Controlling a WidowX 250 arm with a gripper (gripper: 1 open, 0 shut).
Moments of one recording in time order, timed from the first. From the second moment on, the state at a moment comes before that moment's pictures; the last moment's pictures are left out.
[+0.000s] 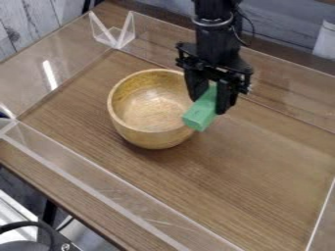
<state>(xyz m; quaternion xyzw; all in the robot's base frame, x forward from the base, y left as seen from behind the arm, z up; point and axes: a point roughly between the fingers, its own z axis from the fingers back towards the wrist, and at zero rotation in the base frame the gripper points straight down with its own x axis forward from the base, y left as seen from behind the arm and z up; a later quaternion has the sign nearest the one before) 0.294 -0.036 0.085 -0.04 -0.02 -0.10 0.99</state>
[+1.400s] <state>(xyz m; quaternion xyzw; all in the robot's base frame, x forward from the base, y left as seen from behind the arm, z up) 0.291 -0.048 0.046 -0.05 -0.01 -0.12 0.99</state>
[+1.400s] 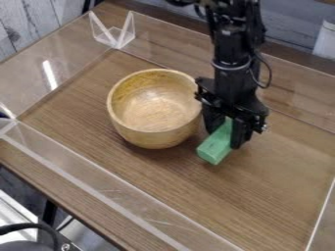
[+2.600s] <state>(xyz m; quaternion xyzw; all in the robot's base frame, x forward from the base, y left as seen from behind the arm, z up) 0.309 -0.056 0.034 -0.06 -0.02 -0.12 0.99</state>
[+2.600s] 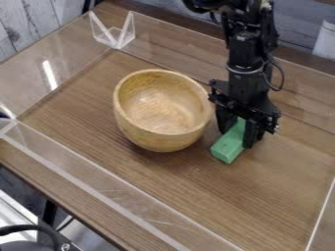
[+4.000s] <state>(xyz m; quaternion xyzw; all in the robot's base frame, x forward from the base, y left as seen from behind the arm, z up) 0.308 -0.053 0.029 -0.07 0.00 -0.11 0.99</state>
